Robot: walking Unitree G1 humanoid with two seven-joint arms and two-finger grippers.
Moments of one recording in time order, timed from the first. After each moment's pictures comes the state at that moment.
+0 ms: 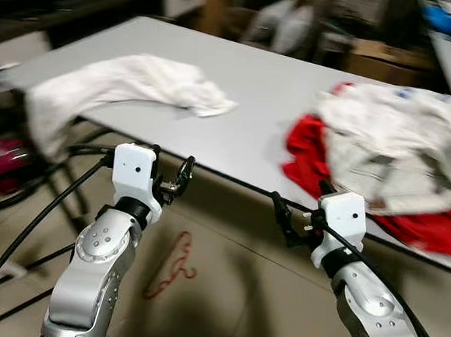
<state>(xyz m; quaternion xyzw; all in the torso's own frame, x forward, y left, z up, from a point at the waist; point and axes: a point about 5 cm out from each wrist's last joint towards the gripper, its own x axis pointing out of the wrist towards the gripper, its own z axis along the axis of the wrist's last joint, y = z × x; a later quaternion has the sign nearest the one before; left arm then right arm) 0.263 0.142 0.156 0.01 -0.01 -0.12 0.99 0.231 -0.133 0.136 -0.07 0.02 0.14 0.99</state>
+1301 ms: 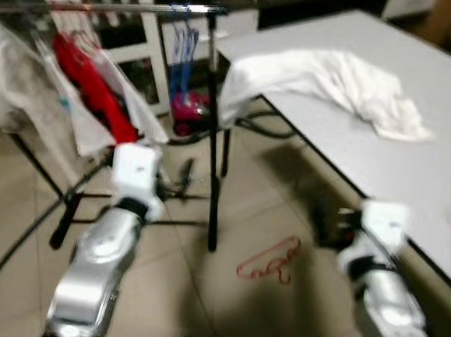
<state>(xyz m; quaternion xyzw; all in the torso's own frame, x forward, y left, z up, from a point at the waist) 0.268 0.146 0.149 0.01 0.00 -0.09 1.00 0.226 -0.162 0.133 -0.02 0.05 0.02 1.00</state>
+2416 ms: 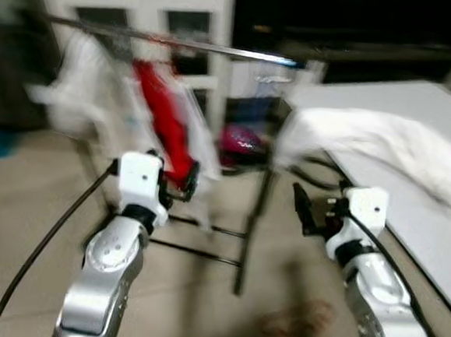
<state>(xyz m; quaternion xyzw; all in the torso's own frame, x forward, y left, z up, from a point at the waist) 0.263 0.137 0.153 0.02 -0.03 -0.10 0.99 0.251 -0.147 0.132 0.02 0.02 0.09 1.00</state>
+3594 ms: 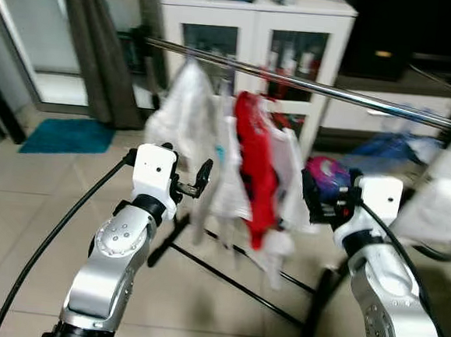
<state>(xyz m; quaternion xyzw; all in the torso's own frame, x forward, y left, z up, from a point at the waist) 0.274 0.130 0.150 0.03 -0.01 -0.14 0.99 0.255 -0.155 0.148 0.00 0.00 0.08 1.00</state>
